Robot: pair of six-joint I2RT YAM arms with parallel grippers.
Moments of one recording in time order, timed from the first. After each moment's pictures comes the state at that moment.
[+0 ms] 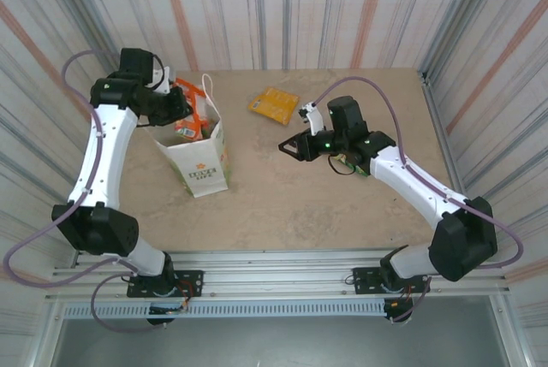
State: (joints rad) left arm -0.07 1.55 1.75 -1.18 0.34 -0.32; right arm 0.52 1.39 1.10 -0.34 -0.58 0.24
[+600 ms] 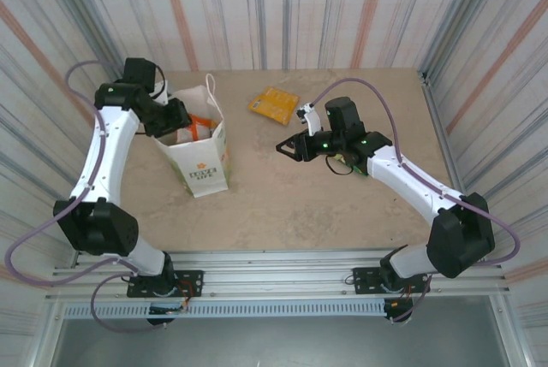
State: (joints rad) left arm -0.05 1.54 1.69 -1.23 0.21 -0.31; right arm 0.53 1.41 1.09 -0.30 -0.60 0.26
